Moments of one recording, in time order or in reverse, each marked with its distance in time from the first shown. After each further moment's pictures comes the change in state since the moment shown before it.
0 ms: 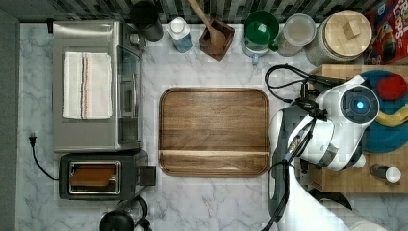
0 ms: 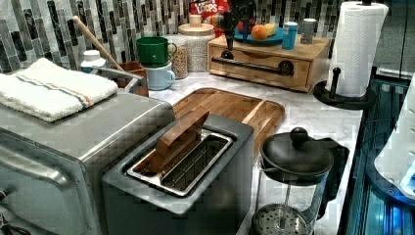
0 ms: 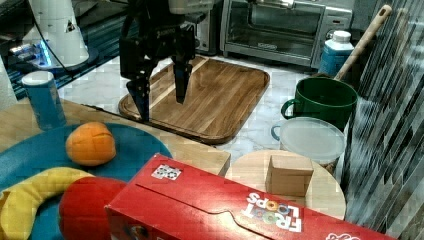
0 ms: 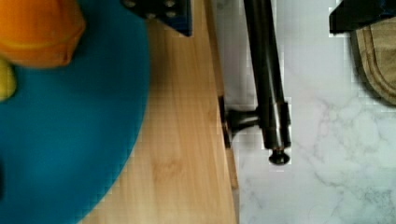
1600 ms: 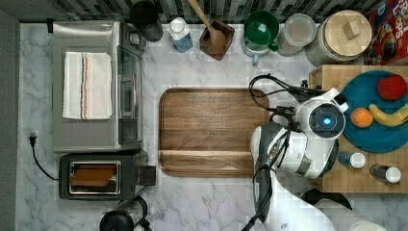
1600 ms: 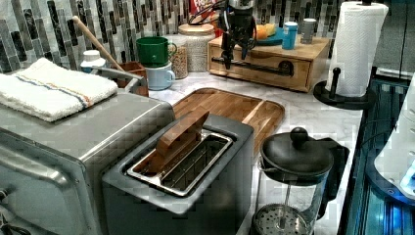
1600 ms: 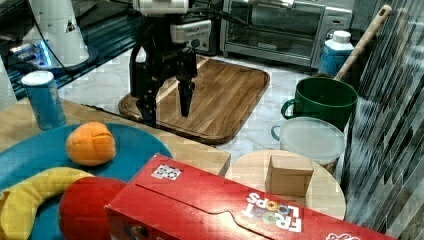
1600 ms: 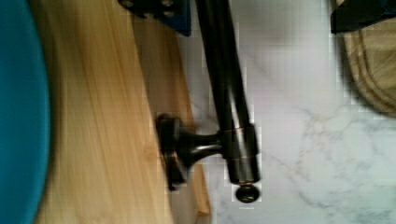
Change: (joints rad) arm 0.031 0.018 0.002 -0.166 -0.041 0.237 0.121
